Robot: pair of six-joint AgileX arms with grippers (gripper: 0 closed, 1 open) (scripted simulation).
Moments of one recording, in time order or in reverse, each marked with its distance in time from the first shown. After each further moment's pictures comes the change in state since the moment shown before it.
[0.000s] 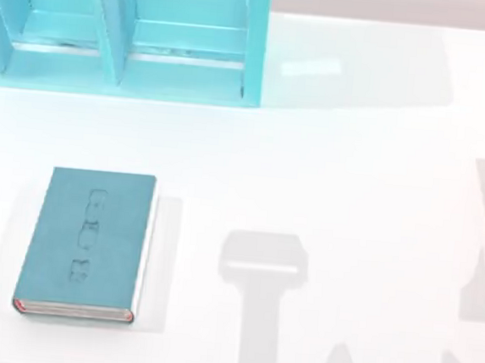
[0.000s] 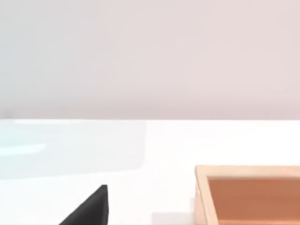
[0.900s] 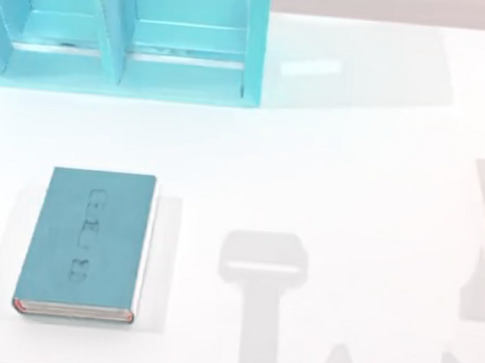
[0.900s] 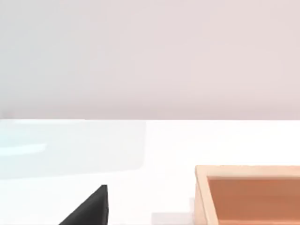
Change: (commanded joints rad) left arm -0.021 -0.063 0.131 -0.198 -0.002 -0.057; right arm 0.000 0.000 0.000 0.000 0.000 0.000
